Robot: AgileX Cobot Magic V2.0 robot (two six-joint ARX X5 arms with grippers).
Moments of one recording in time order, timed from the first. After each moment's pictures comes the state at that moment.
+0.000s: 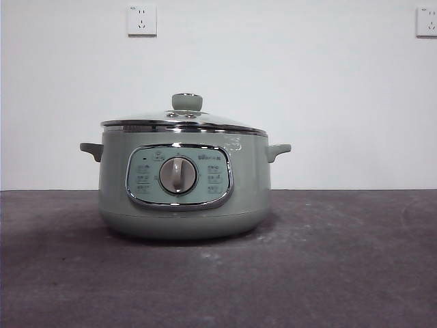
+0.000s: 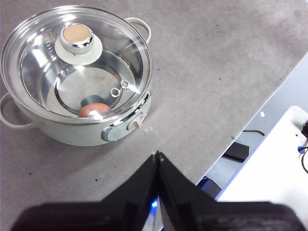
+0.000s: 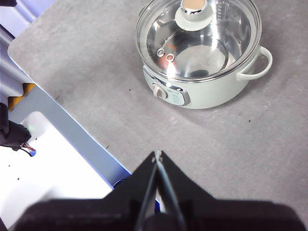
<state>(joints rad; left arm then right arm) -0.47 1.17 1.69 -1.32 0.29 0.10 0.54 1.11 1.69 -1.35 -0.29 -0.05</state>
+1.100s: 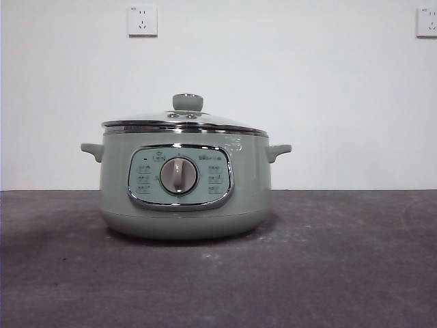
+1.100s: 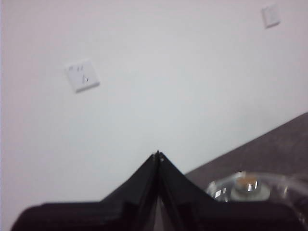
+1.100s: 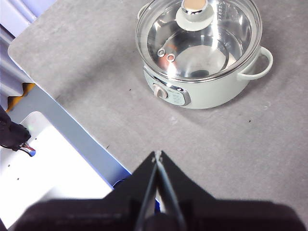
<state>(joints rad) 0.01 0.41 0.75 -0.15 0.34 0.25 0.54 1.11 1.69 -1.35 -0.29 -0.05</state>
